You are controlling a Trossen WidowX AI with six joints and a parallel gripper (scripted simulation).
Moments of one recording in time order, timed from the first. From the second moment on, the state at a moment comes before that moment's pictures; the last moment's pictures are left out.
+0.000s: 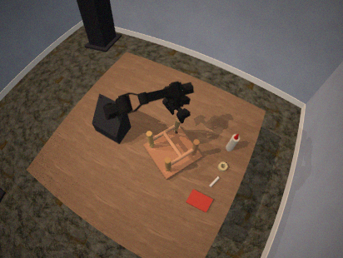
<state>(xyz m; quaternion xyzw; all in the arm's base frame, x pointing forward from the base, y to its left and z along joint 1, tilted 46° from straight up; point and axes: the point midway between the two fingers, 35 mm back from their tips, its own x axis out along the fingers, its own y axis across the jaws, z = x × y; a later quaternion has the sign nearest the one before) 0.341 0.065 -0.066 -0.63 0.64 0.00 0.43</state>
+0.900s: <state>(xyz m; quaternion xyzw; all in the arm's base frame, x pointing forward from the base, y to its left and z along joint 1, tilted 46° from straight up) 0.328 0.064 -0.079 -0.62 0.66 0.01 0.43</state>
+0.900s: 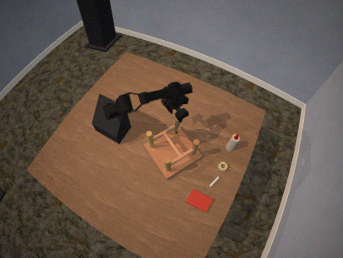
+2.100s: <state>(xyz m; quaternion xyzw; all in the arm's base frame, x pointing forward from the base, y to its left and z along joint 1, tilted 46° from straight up) 0.320 0.070 -0.081 -0.62 0.65 0.01 0.44</state>
